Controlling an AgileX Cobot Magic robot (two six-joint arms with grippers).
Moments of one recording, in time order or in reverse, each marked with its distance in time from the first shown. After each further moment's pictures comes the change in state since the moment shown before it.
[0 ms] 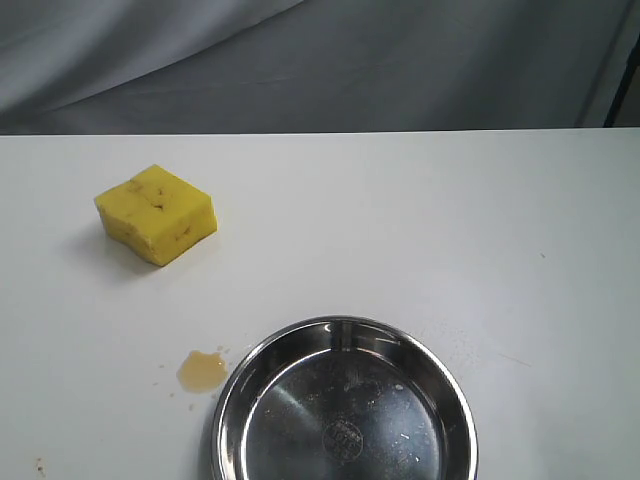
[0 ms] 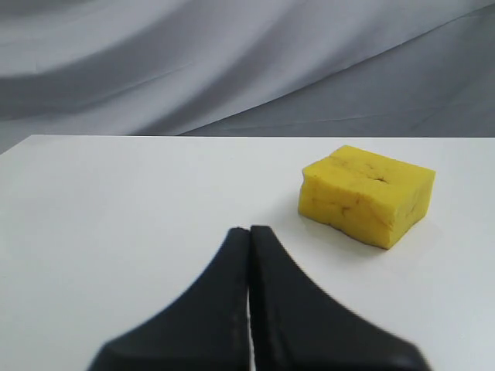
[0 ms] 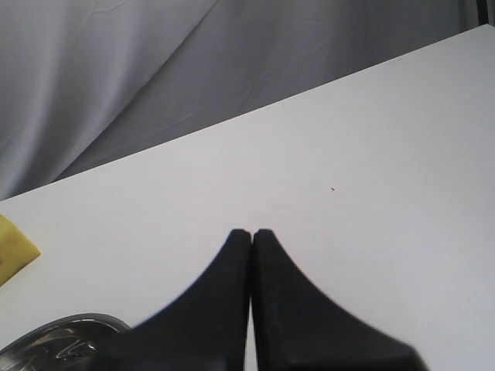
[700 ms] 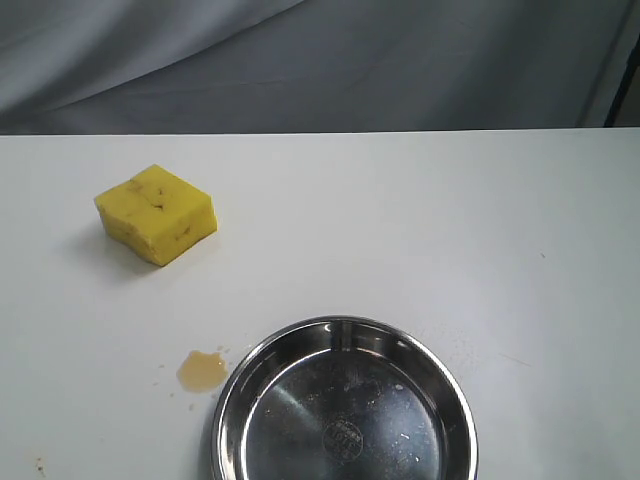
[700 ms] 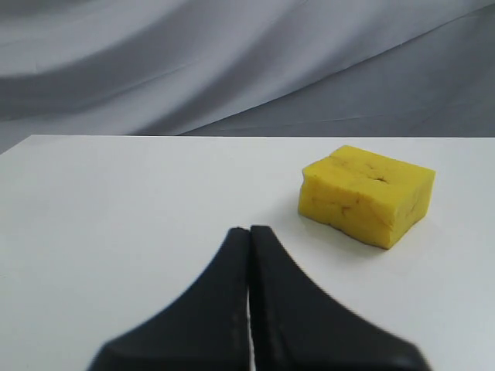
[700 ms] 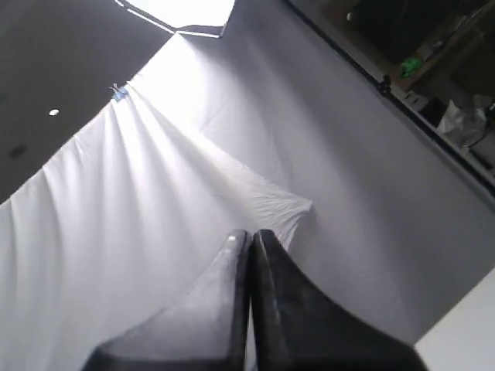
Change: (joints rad) left arm 0.000 0.000 0.000 0.000 0.000 0.000; right arm 0.000 -0.002 -0.025 0.009 -0.631 0.386
